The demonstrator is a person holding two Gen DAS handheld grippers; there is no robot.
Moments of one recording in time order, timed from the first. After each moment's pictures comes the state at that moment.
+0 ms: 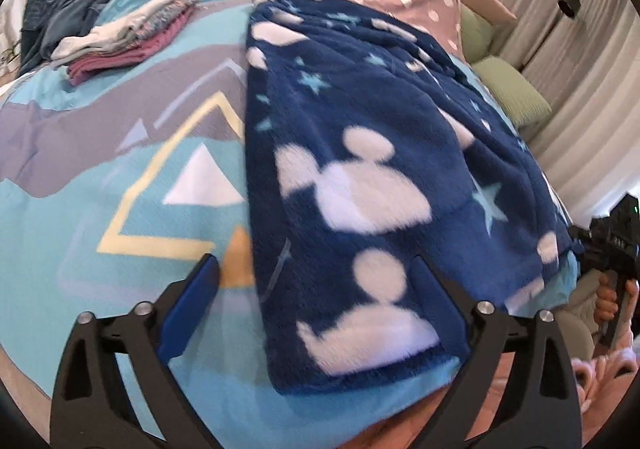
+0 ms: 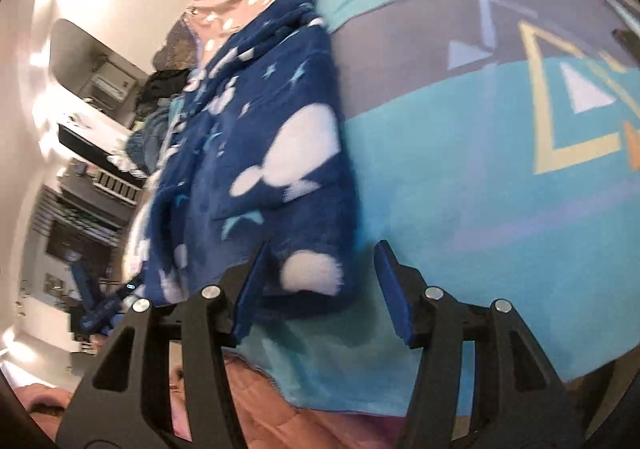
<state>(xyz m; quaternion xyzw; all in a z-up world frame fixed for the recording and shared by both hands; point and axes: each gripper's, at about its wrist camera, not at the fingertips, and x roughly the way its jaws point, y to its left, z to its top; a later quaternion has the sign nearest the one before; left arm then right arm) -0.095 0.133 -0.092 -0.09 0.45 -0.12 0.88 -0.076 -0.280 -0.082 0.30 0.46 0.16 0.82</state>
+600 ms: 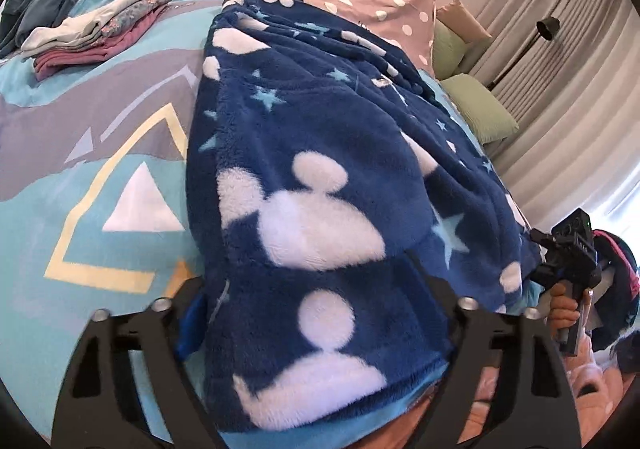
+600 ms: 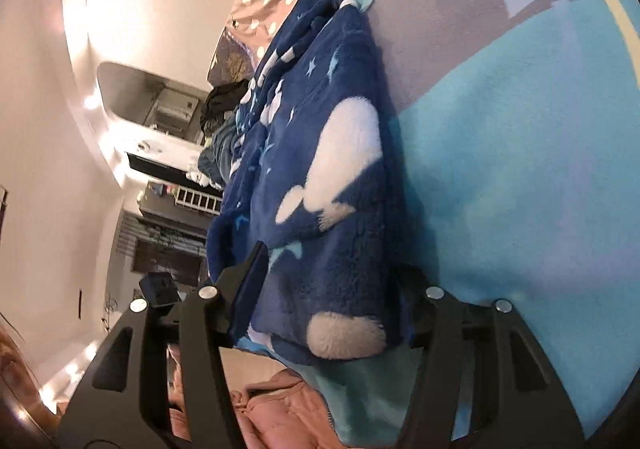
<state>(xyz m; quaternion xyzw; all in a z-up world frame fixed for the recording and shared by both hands) -0.075 0.125 -0.091 -0.15 0.43 -0.18 0.87 -0.060 -0.303 -0.103 0.41 0.43 0.26 0.76</state>
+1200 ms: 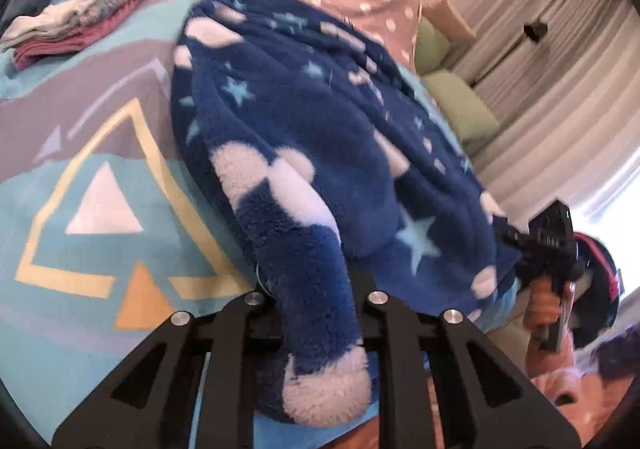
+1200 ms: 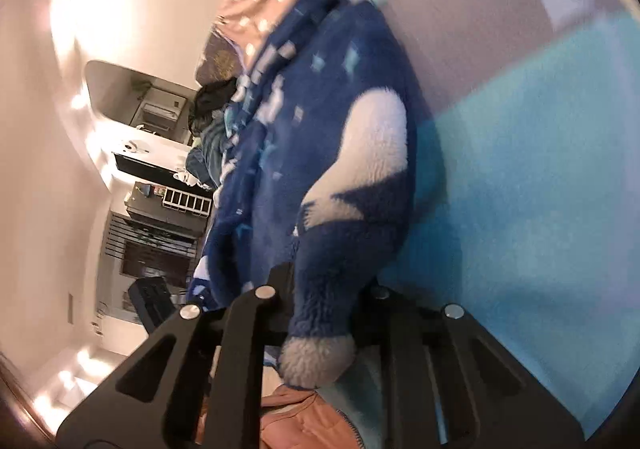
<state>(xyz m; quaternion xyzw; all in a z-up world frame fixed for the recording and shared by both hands) -0.073 0.120 -0.082 -0.17 0.43 -0.21 0.86 -0.060 -0.283 -0.076 0.40 0.43 0.24 0.78</state>
